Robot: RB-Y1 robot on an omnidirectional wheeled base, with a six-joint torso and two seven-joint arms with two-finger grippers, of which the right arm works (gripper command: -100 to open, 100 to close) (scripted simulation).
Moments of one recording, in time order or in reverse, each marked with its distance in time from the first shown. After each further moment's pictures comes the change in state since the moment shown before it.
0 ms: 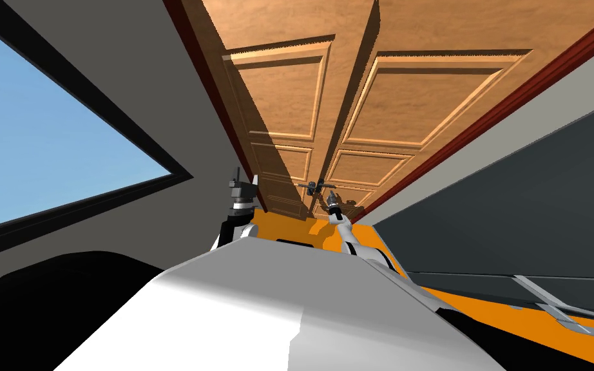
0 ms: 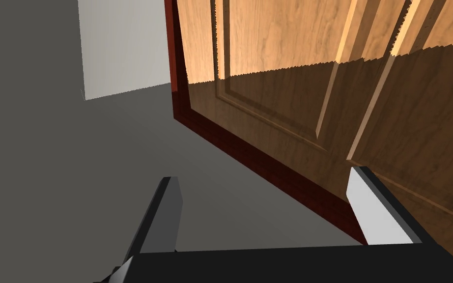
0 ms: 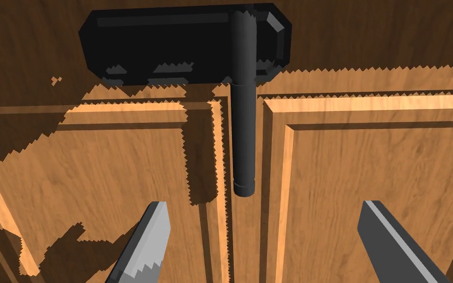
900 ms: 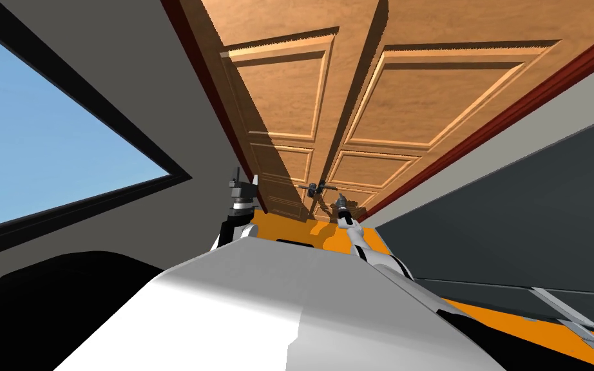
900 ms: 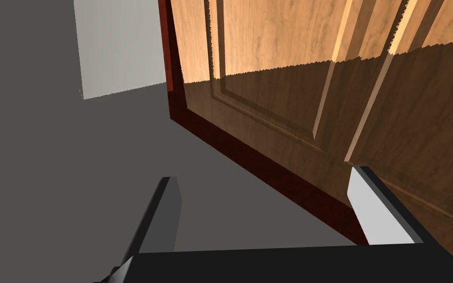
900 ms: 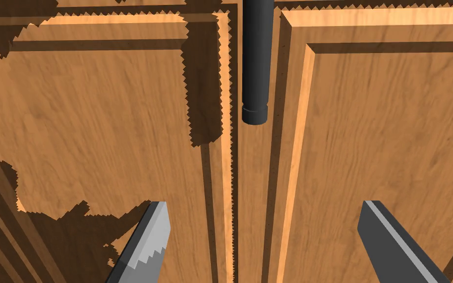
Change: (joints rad) arm 0.046 -0.109 -0.038 0.028 -0.023 -0.018 -0.045
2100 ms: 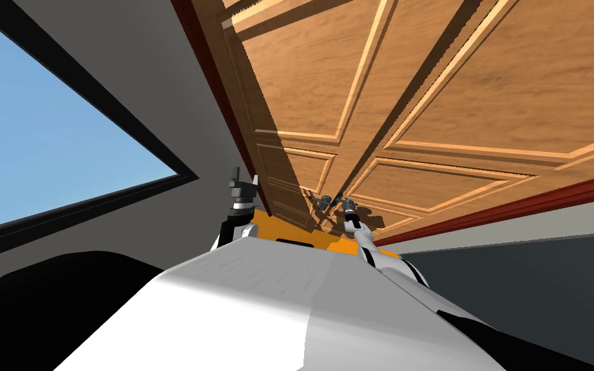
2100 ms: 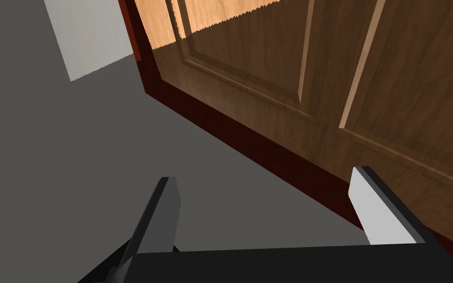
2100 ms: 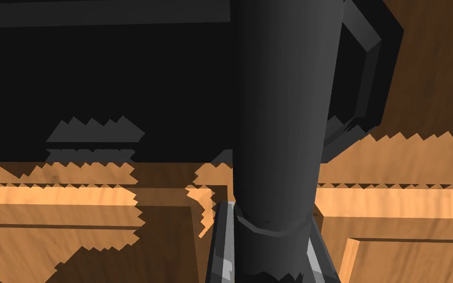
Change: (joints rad) arm 0.023 -0.083 -0.011 0.036 -0.023 -0.055 -0.065
